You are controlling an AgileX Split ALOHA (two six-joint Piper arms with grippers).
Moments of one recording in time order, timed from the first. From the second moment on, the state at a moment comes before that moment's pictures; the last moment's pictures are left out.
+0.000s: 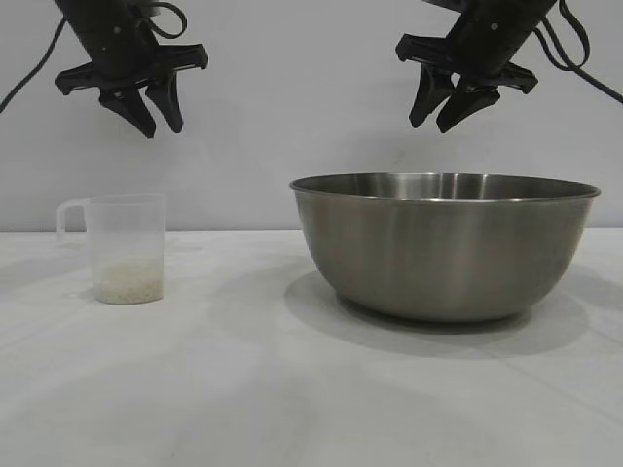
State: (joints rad) left arm -0.17 2.18 -1.84 -0.21 0.52 0.05; right arm 0.20 2.17 -1.79 0.57 0.59 -0.54
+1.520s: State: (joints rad) left arm -0.17 2.18 -1.84 -0.21 0.55 0.05; right arm 0.16 2.08 -1.80 0.24 1.23 -0.28
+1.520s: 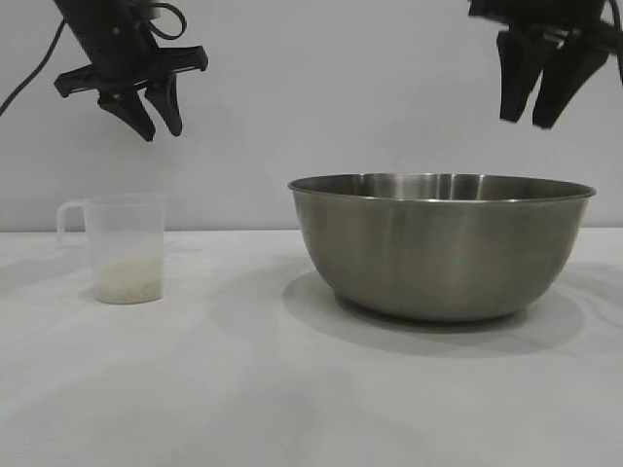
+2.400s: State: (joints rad) left arm -0.17 2.18 -1.84 -0.21 0.55 0.05; right arm 0.28 2.20 -1.80 0.27 1.23 -0.30
